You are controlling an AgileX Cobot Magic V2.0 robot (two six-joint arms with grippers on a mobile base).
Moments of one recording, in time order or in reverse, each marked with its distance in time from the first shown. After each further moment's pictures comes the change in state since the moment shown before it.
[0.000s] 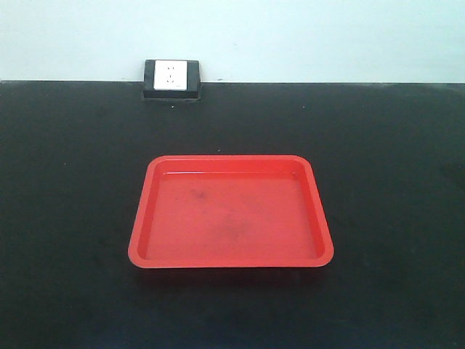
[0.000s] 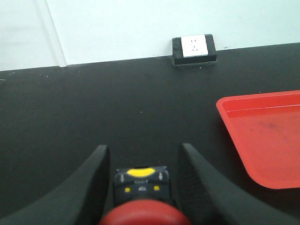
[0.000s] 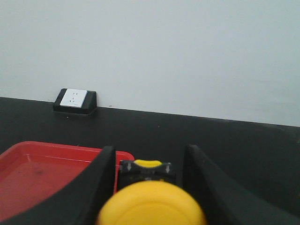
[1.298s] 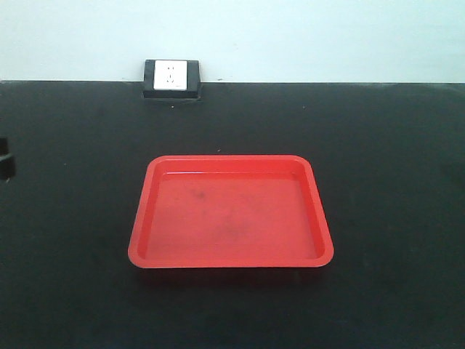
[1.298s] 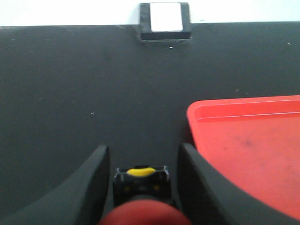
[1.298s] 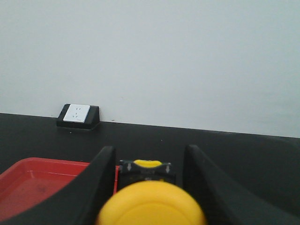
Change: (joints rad) left arm -0.066 0.799 -0.269 -0.140 -0.299 0.000; right arm 0.000 0.000 0.000 0.022 -0.054 0.000
